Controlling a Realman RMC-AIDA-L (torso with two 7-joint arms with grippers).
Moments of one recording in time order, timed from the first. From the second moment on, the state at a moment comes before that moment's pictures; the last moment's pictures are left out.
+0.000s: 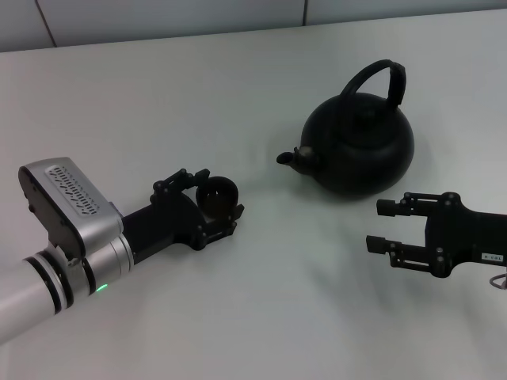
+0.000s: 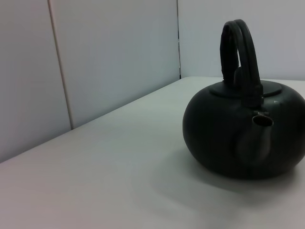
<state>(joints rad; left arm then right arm) -0.69 -2.08 0.41 -0.18 1.84 1.02 -0.34 0.33 2.08 -0.46 -0.60 -2.14 -1.67 1.01</state>
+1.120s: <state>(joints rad) -0.24 -2.02 0.49 0.38 1.85 1.79 -0.75 0.34 2.08 -0.42 -0.60 -2.13 -1.66 1.00</state>
